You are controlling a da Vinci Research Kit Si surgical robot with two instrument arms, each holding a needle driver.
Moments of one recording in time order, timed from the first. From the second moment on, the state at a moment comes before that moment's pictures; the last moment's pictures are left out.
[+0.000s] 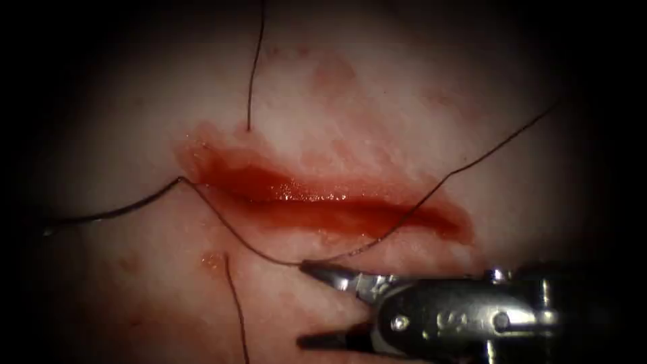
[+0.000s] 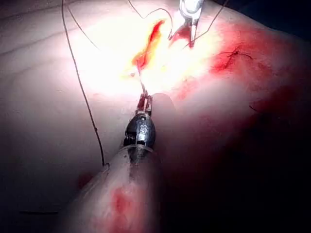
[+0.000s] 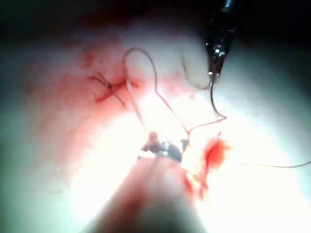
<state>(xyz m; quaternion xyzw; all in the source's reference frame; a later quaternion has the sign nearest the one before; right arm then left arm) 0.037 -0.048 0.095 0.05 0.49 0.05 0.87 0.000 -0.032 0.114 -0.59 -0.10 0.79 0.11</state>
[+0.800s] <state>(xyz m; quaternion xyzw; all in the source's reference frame) 0.044 -0.048 0.099 0.06 0.49 0.04 0.87 -0.003 -0.032 0.114 -0.60 -0.08 0.78 0.14</state>
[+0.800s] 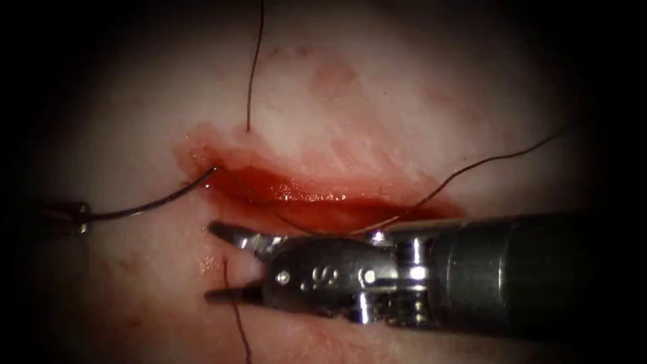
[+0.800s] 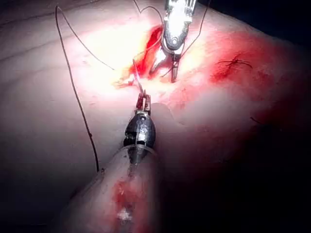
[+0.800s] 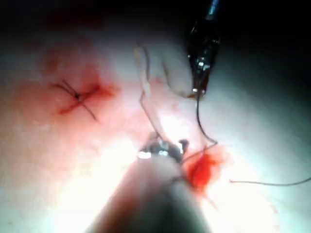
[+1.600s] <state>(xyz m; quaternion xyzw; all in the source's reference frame) 0.040 -0.052 0.094 0.12 0.50 -0.01 0.86 -0.003 -0.033 0.115 -0.60 -0.08 0.79 0.14</state>
